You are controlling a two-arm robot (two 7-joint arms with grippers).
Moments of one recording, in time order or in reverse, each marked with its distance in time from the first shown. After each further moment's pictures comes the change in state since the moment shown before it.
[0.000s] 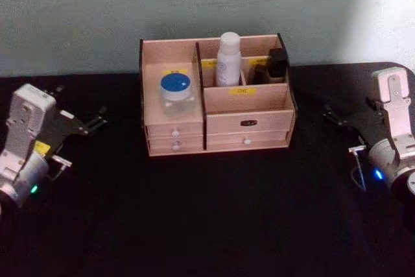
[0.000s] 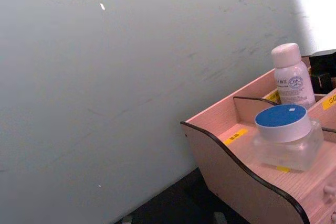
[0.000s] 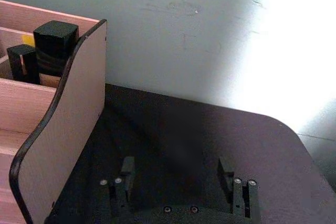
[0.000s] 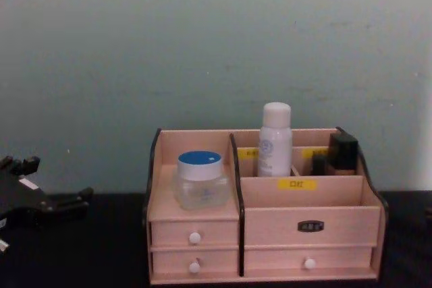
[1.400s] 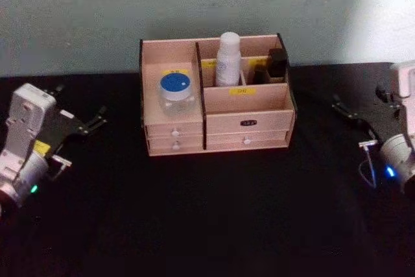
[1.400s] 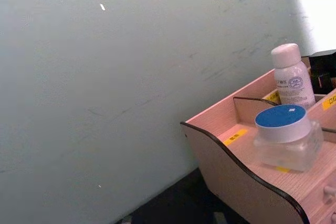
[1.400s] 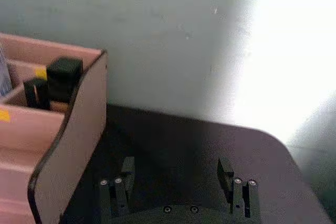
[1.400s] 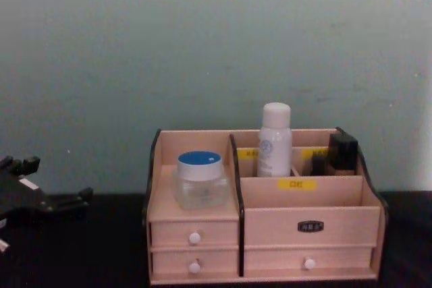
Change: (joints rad) left arm 0.000 0.000 0.000 0.000 0.000 0.000 0.000; right arm -0.062 0.049 0.025 -0.130 0.060 -0.008 -0.003
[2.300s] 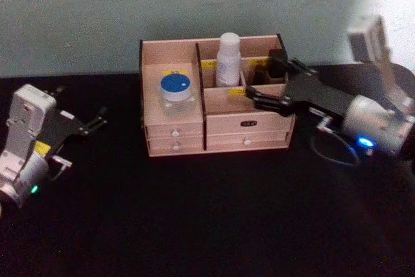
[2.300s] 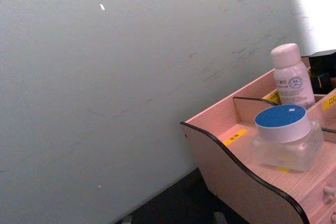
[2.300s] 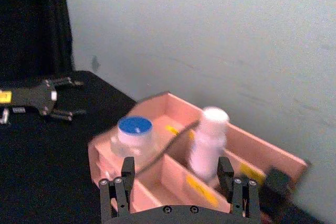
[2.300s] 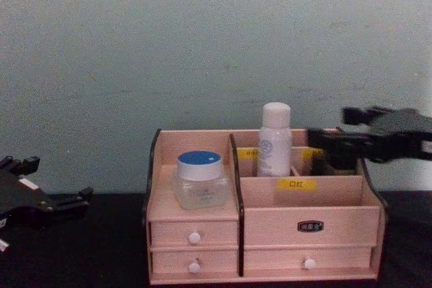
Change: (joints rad) left arm 0.000 0.000 0.000 0.000 0.000 0.000 0.000; right arm 0.221 0.110 -0.192 0.003 0.212 -0.056 0.606
